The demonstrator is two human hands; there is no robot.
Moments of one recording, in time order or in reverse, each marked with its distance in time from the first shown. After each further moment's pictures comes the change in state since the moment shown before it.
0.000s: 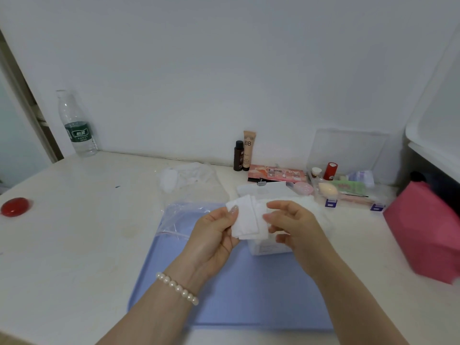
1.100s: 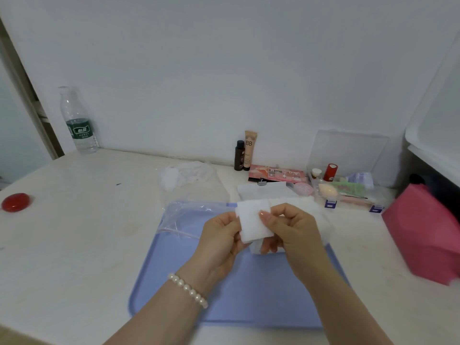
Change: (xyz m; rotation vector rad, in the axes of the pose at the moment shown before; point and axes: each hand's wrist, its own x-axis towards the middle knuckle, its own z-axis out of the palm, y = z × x) left_hand -0.001 -0.015 0.004 0.239 0.100 0.042; right_hand -0.013 0.003 0.013 0.140 -0.030 -0.199
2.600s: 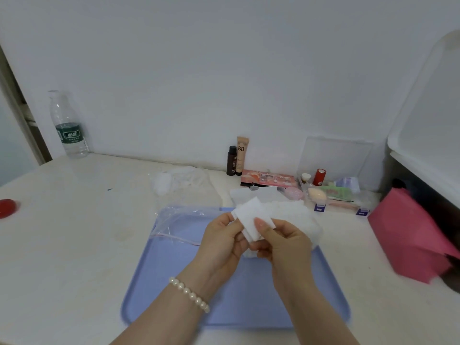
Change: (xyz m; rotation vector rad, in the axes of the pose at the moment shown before) left_hand -0.004 0.002 0.011 -0.129 -0.088 -0.025; right_hand -0.014 0.010 0.014 0.133 0.301 0.128
